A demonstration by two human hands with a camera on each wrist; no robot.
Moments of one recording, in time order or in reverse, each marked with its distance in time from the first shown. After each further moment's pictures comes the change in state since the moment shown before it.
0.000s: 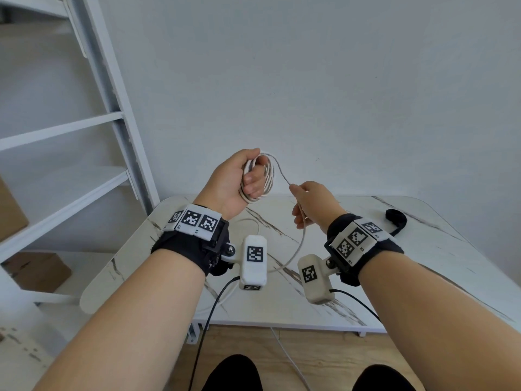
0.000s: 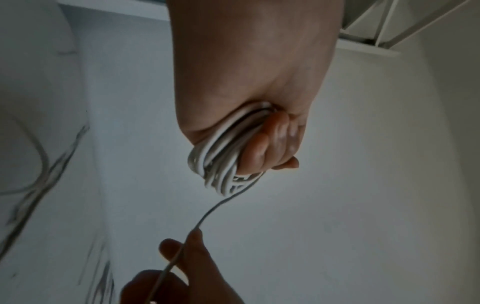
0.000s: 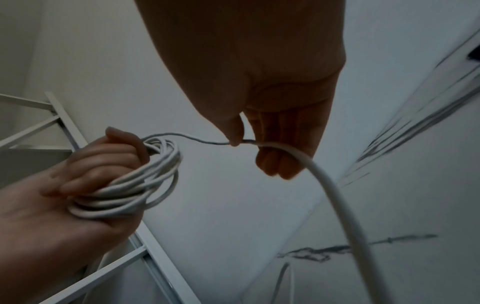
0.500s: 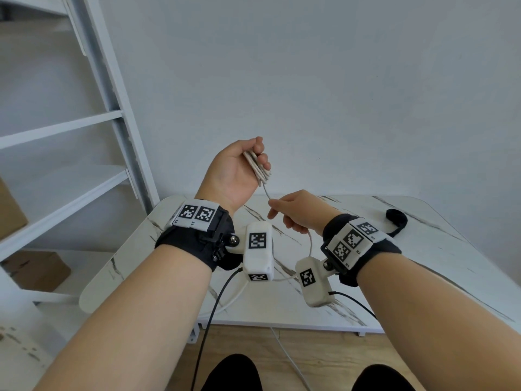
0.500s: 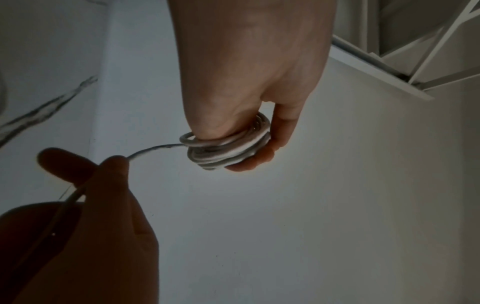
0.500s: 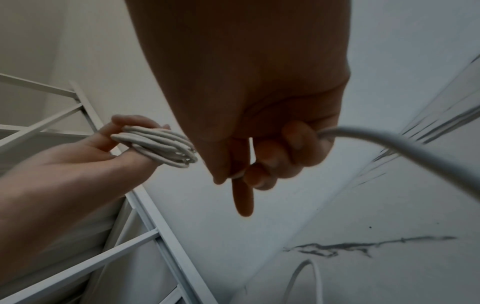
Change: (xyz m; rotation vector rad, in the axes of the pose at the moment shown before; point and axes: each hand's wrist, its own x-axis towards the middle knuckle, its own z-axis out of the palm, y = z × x) left_hand 0.004 0.008 0.010 -0.304 0.075 0.087; right_hand -0.014 -0.009 0.007 -0.268 -0.262 -0.044
